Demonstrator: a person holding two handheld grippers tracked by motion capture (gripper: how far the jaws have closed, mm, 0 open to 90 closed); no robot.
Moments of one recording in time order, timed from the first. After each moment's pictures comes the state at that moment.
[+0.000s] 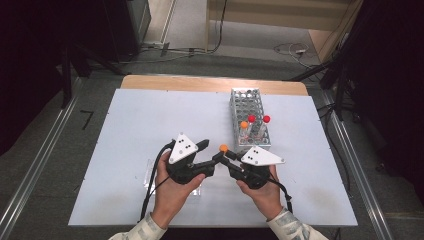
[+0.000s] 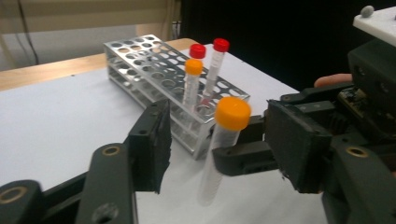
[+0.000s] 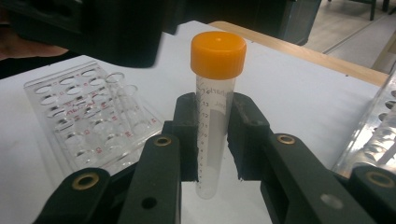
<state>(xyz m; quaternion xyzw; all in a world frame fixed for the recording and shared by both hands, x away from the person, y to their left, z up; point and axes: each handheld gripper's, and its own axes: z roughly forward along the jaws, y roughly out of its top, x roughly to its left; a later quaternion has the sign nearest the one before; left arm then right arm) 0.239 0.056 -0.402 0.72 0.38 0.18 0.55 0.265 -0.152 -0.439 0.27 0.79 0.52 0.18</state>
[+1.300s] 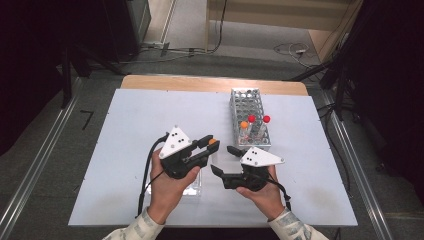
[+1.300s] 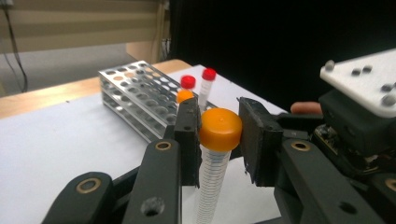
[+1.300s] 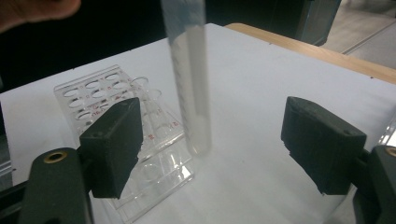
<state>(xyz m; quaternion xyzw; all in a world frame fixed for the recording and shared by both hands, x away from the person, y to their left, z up) 0.236 0.077 -0.375 0.70 0.37 0.19 0.59 0.262 -0.150 -0.437 0.26 0.79 0.53 0.15</state>
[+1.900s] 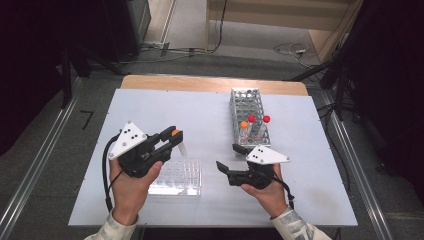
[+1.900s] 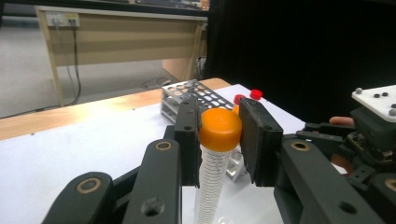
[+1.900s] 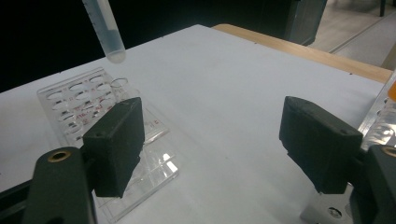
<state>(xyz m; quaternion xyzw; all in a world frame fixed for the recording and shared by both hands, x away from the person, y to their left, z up) 0.216 0.144 -0.355 0.66 0.41 0.24 0.58 0.267 -0.161 -0.436 0.27 0.79 0.53 0.16</state>
